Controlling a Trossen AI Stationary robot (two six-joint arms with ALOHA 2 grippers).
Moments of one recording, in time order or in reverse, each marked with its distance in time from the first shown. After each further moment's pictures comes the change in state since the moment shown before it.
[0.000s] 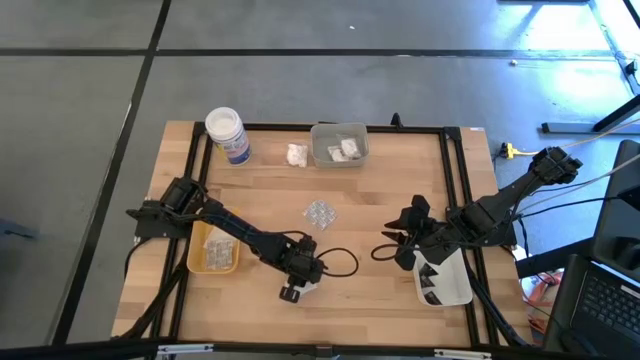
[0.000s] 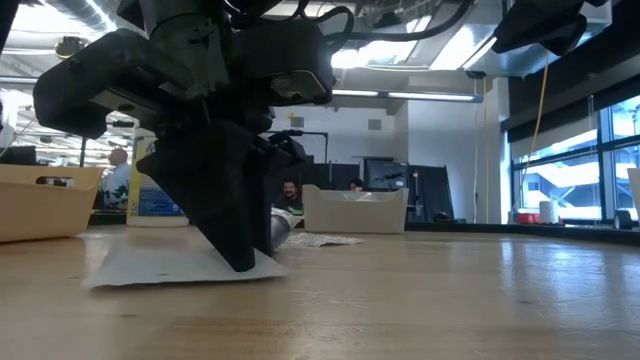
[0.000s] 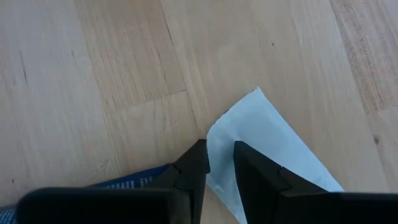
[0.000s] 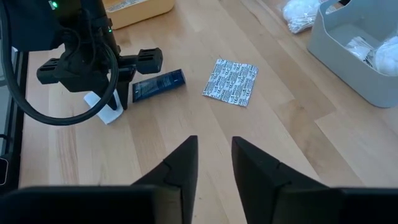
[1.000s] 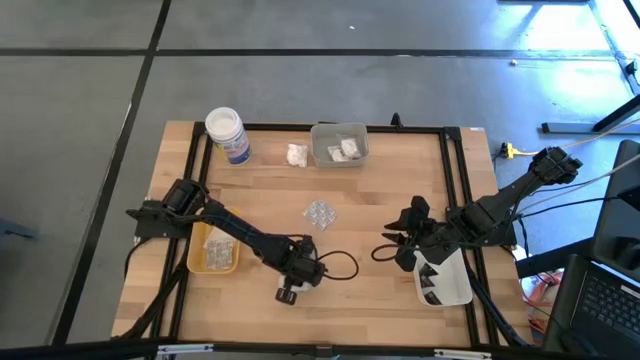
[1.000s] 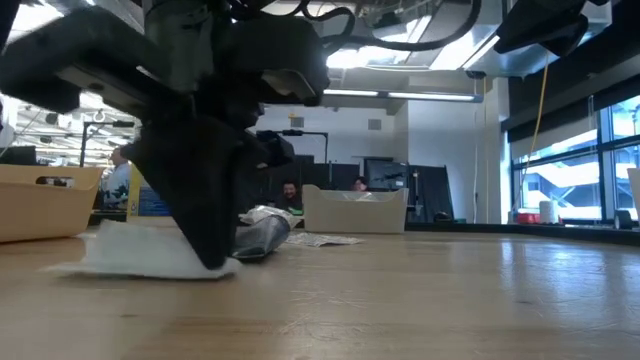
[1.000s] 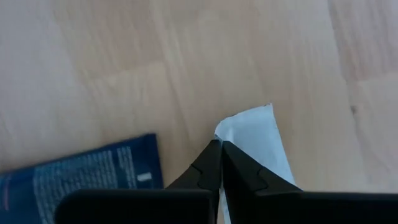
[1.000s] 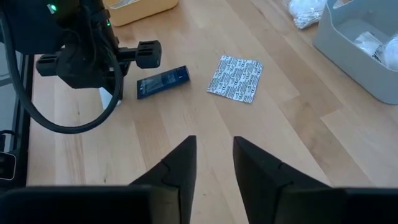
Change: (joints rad) left arm -0.003 0.005 0.091 -0.148 0.034 -0.008; right arm 0.000 0.000 0.000 0.003 -0.023 0.006
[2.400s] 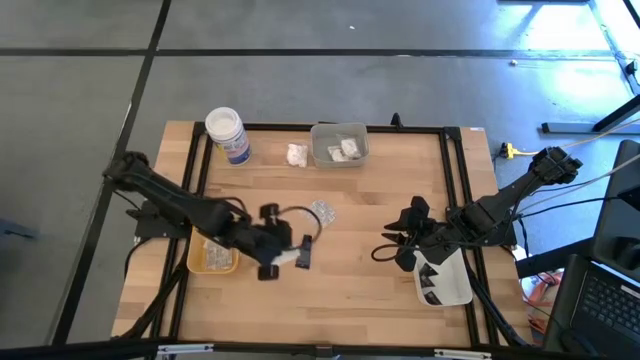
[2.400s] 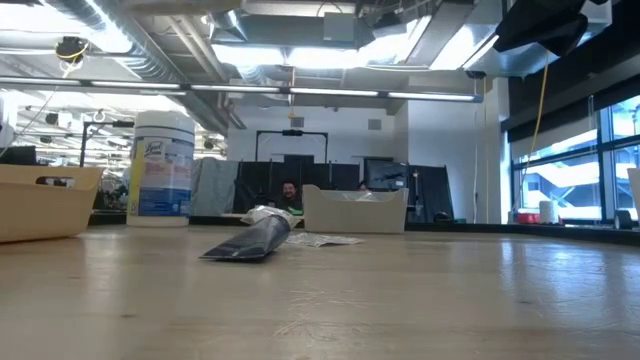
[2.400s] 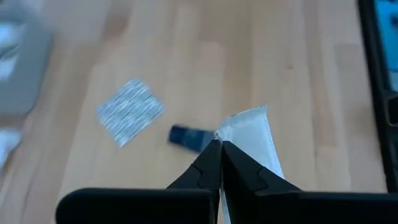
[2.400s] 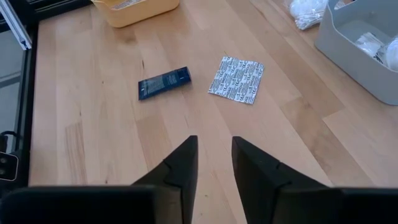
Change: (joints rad) left arm -0.056 -0.538 0.002 -0.268 -0.394 -0.300; right arm 0.000 0.000 0.000 0.007 0.000 -0.004
